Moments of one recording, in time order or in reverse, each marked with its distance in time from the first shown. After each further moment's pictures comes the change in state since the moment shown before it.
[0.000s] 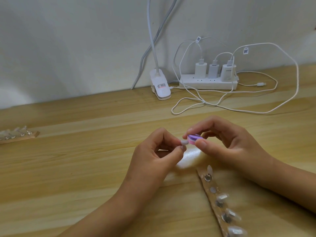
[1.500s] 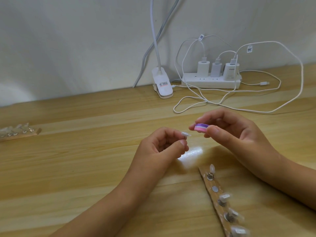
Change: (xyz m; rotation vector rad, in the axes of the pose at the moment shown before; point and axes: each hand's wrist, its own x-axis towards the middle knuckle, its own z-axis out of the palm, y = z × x) left_hand 0.004 0.001 -0.001 -0.190 -0.064 -0.119; right_hand 0.001 -0.003 -0.003 0.207 0.078 0.037
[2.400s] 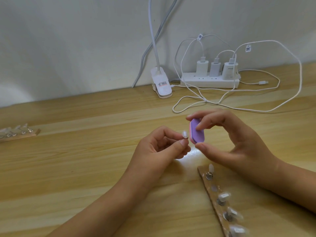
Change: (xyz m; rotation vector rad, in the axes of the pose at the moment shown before) left_hand -0.001 0.002 0.001 -0.054 -0.026 0.023; right_hand -0.003 0.006 0.001 -0.373 -0.020 -0.337
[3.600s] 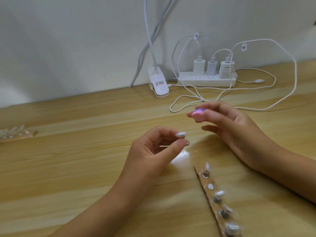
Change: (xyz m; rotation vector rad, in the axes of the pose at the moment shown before) left_hand -0.007 0.006 0.001 0.060 0.046 0.050; right_hand 0.015 0.012 -0.009 0.510 0.083 0.538
